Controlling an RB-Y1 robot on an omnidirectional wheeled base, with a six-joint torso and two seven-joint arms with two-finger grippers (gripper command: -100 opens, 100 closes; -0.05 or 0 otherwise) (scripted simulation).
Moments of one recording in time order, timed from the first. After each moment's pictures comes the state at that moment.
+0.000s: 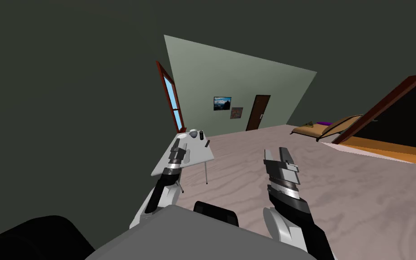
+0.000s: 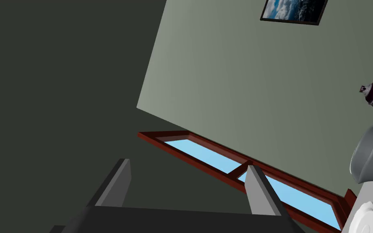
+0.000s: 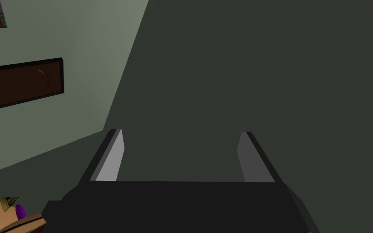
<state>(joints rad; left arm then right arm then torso) 0.51 0.04 -0.04 -2.25 0.05 -0.38 0.09 0.50 0.00 0.04 -2.21 -0.09 -0.56 0.11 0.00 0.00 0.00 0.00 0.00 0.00</state>
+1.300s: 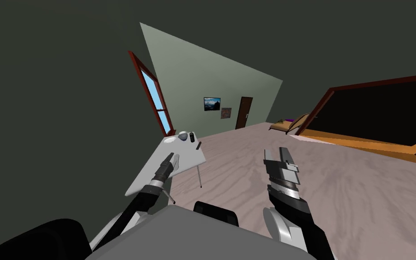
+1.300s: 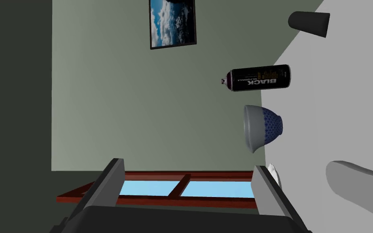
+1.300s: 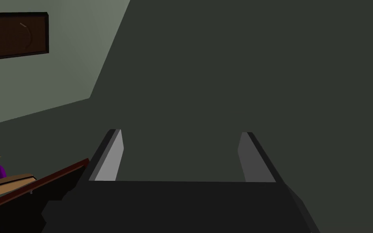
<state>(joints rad) 0.85 0.27 0.08 -2.29 0.16 -0.20 0.03 0.50 0.00 0.04 -2.21 -0.09 -0.56 0.11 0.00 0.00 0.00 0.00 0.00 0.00</state>
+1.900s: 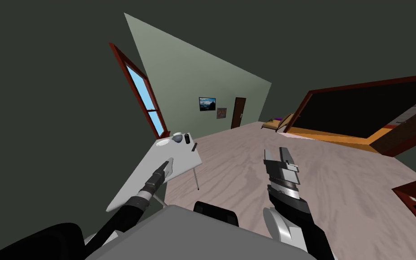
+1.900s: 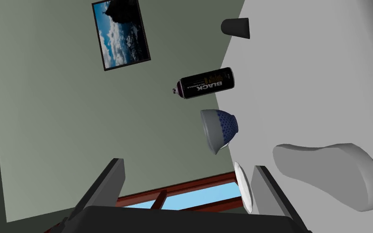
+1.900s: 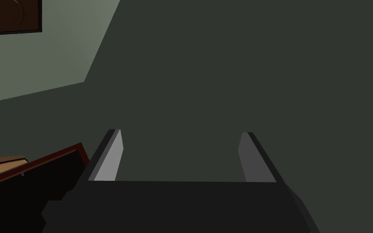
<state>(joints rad) 1.02 0.35 0.13 -2.30 0.21 -0.13 0.00 0.50 0.00 0.04 -2.21 -0.09 -0.56 0.11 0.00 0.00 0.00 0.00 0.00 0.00</state>
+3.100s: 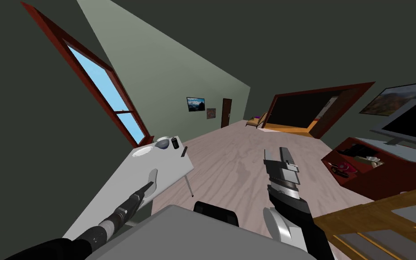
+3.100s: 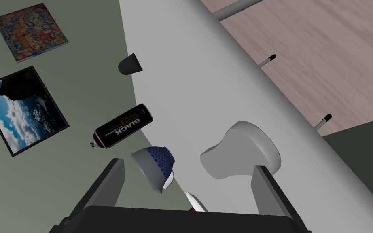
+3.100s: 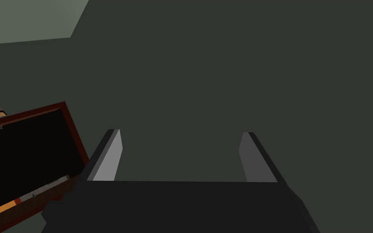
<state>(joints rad) 1.35 0.58 0.25 -2.31 0.36 0.04 -0.05 0.50 0.00 0.04 -2.21 -0.09 -0.56 0.11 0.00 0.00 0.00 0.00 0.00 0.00</state>
